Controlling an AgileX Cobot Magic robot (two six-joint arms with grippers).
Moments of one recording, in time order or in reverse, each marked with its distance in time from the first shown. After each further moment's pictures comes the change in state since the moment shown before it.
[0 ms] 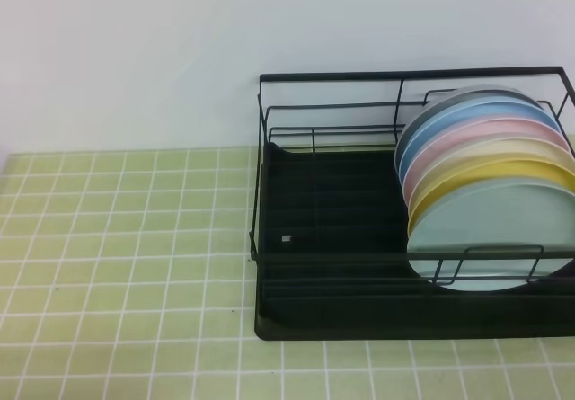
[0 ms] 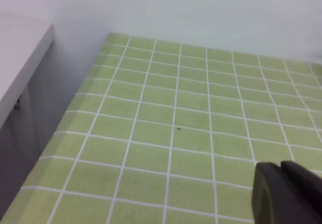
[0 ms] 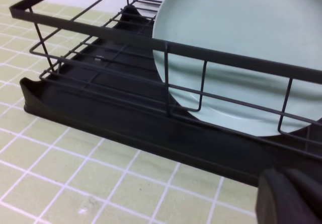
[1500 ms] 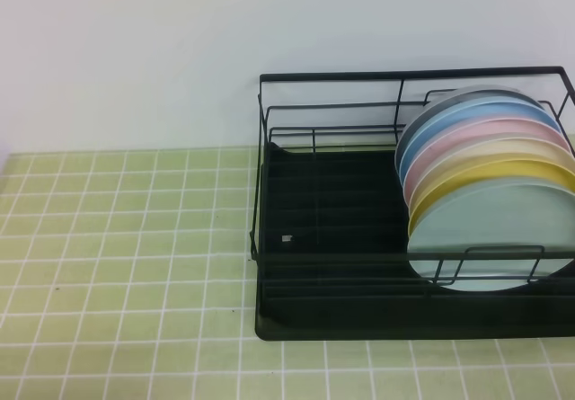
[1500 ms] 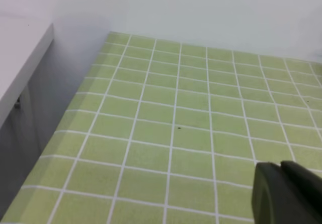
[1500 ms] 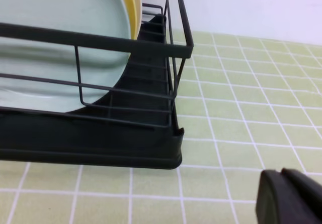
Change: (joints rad) left arm 0.000 0.000 0.000 0.000 0.004 0.000; right arm -0.114 -0.242 0.024 -1.158 0.037 1.053
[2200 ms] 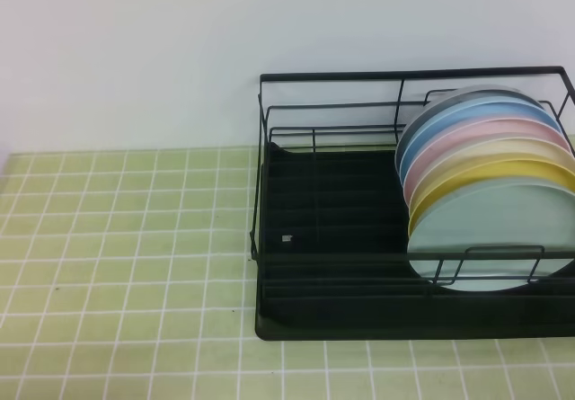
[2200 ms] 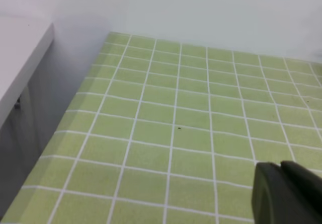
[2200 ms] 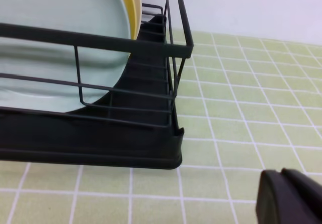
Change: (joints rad) left arm 0.000 0.000 0.000 0.000 0.000 0.000; right arm -0.003 0.001 0.000 -0.002 0.002 -0.004
